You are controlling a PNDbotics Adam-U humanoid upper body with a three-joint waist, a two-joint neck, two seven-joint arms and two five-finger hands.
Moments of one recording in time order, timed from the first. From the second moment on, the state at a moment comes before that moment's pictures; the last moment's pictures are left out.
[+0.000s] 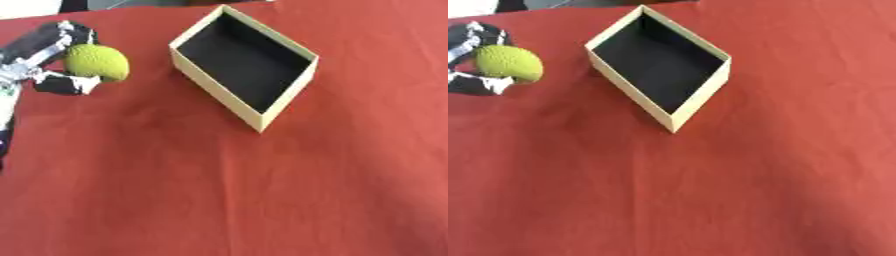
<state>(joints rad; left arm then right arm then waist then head) -0.93 0.54 0.07 -1.07 -0.69 -0.79 -0.32 -0.46 -0.44 -0.09 -1.98 0.02 -0.25 -0.37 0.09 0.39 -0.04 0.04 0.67</state>
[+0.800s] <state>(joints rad) -1.04 0.41 0.15 -0.98 -0.98 -0.87 -0.24 -0.58 -0.50 -0.10 -1.98 -0.02 -0.30 -0.34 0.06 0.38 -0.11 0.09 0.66</state>
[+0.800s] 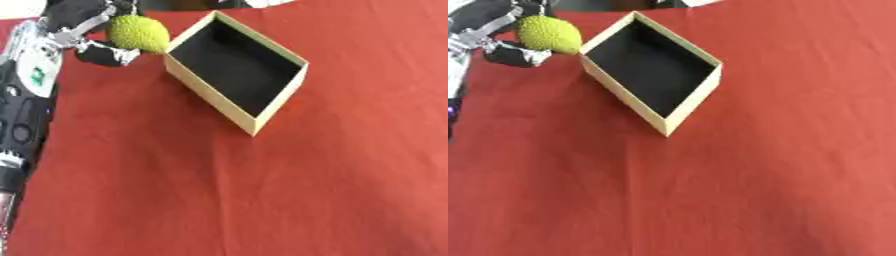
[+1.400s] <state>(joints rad) -1.07 0.37 0.27 -0.97 -1.11 -0.83 -0.14 -0.64 -0.44 -0.04 -1.98 -0.08 -0.28 -0.26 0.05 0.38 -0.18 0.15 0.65</state>
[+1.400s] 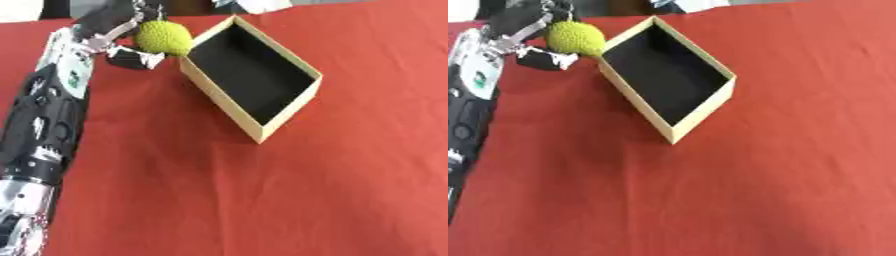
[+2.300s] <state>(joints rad) -1.10 0.36 0.28 -0.99 -1.21 -0.80 -0.01 -0.65 -0.42 -0.04 -1.98 -0.11 -0.28 -0.25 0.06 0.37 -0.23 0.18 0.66</state>
